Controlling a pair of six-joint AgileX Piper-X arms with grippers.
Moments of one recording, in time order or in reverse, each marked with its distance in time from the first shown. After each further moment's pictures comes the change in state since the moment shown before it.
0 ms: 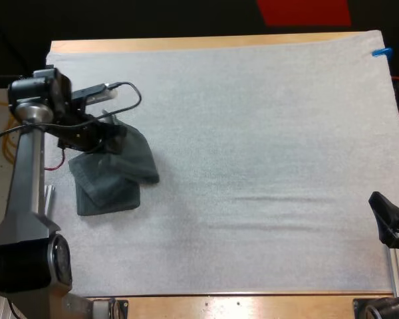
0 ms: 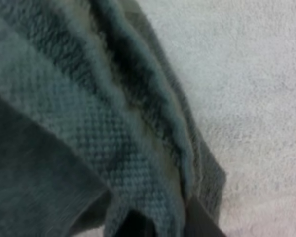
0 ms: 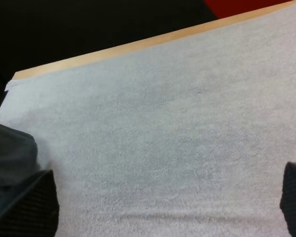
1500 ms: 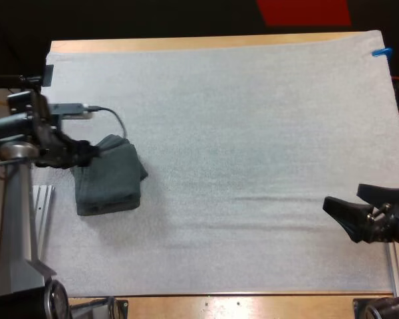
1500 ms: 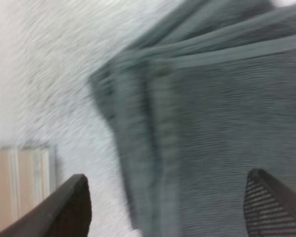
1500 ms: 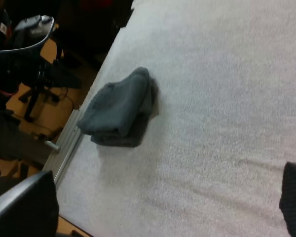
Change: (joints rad) left arm 0.052 -0.232 0.262 -0.284 -0.397 0.046; right arm 0.000 0.173 0.000 -0.063 -0.463 0.013
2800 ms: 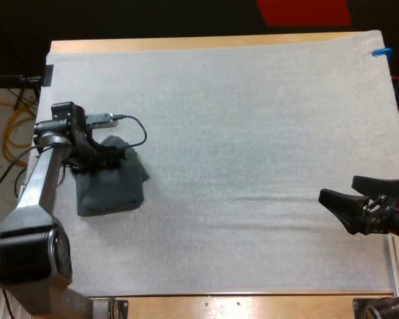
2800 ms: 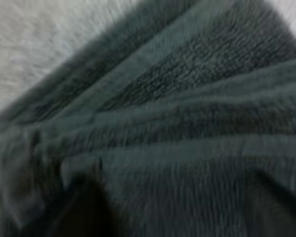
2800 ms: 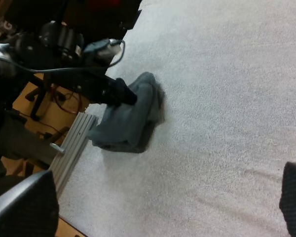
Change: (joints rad) left arm -0.056 0.272 0.109 -0.257 0.094 -0.148; right arm 0.000 0.027 0.000 -0.048 -0.023 -0.005
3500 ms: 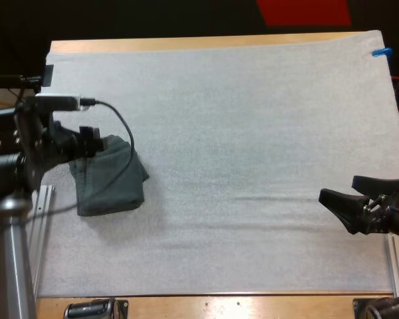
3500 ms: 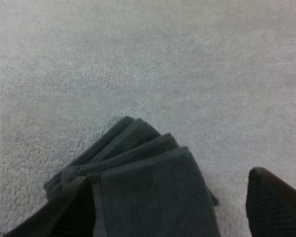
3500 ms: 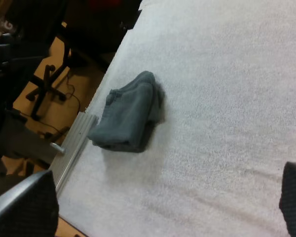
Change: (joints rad) left arm 0.000 -0.642 -0.092 0.154 0.079 0.024; right arm 0.000 0.012 0.000 0.000 0.001 -0.014
